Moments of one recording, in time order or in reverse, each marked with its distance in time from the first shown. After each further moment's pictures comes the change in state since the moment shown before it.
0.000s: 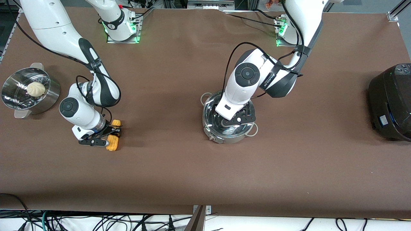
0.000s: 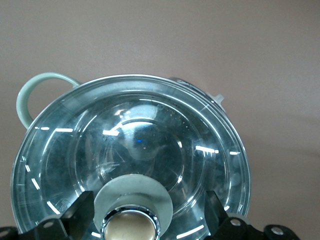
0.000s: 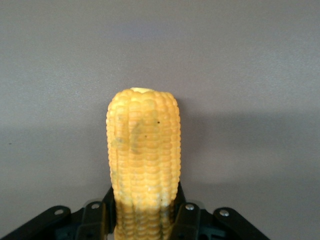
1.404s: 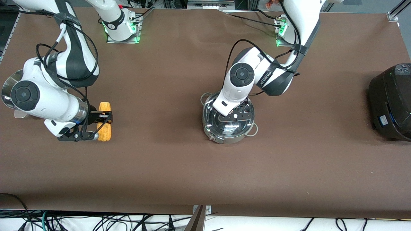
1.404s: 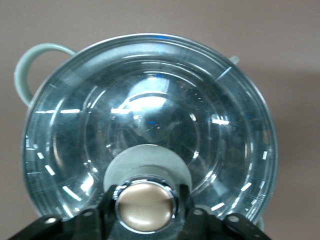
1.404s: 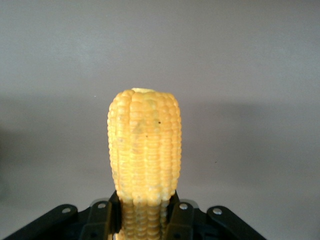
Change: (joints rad) left arm -0.003 -0.010 -0.012 -0.023 0.006 -0.075 0.055; right arm 0.006 -0.198 0.096 0.365 0.000 -0.729 0.000
